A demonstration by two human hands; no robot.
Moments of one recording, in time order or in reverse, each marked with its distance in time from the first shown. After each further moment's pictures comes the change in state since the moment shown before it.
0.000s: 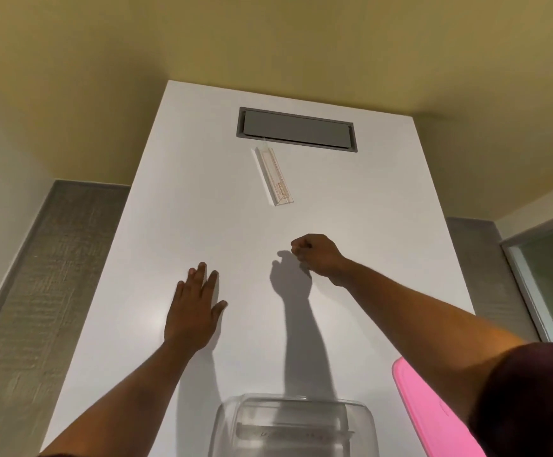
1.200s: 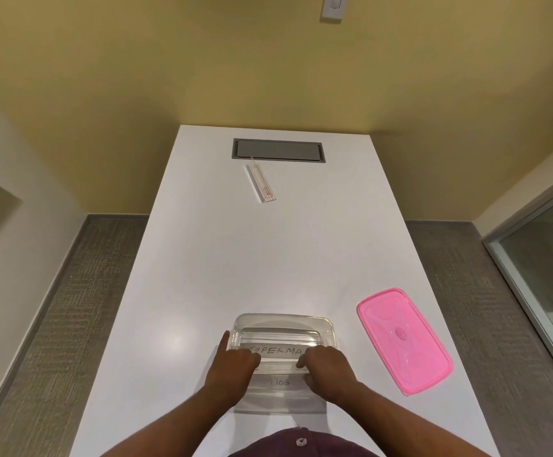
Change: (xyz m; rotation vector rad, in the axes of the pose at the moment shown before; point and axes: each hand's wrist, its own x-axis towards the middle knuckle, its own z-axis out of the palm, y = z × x) left_hand -0.239 0.128 -0.033 0.310 -0.295 0.292; right_hand -0.279 0.205 0.099 -0.927 0.000 -0.324
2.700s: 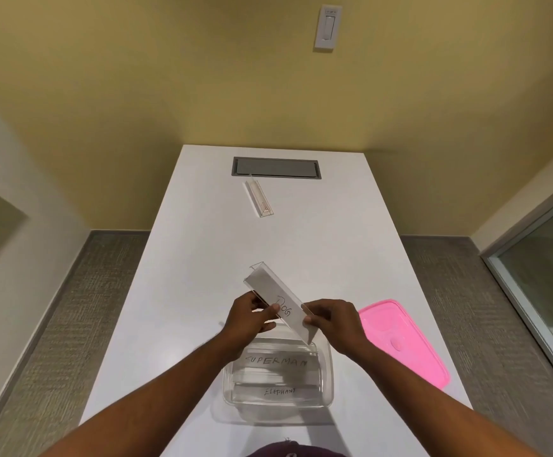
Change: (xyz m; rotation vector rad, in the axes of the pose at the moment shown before) left_hand 0.043 0.013 -0.100 -1.714 0.212 -0.260; right_hand 0.015 0.031 -0.099 0.796 0.369 0.152
